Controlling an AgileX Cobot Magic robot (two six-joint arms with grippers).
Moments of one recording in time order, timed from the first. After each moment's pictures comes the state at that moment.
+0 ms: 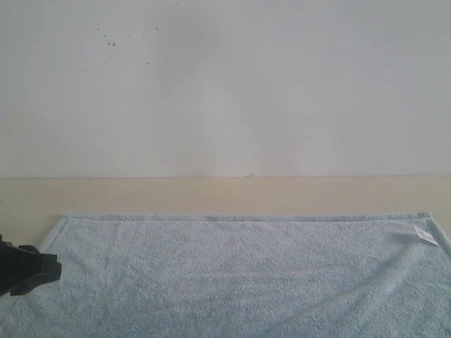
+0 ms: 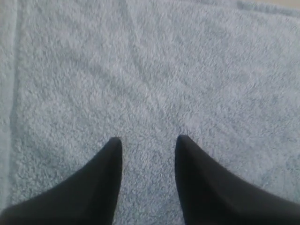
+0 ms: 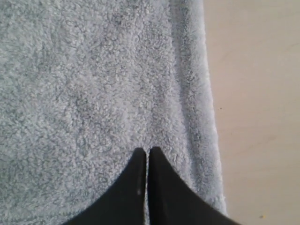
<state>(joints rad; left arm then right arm) 0.04 1.57 -0.59 -1.72 0.37 1.66 -0.21 1.53 -0.59 0.15 0.35 -0.26</state>
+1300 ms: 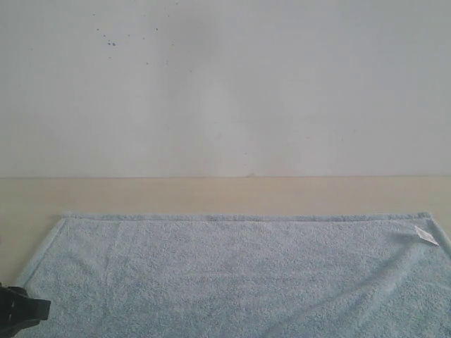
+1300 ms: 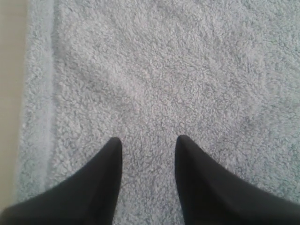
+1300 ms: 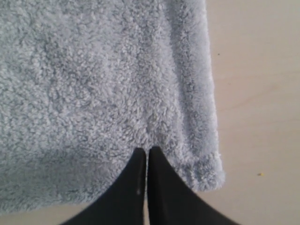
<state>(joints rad) -0.03 1.56 -0.49 -1.66 0.16 1.62 -0.21 1.56 -0.57 0.00 0.42 -0.12</state>
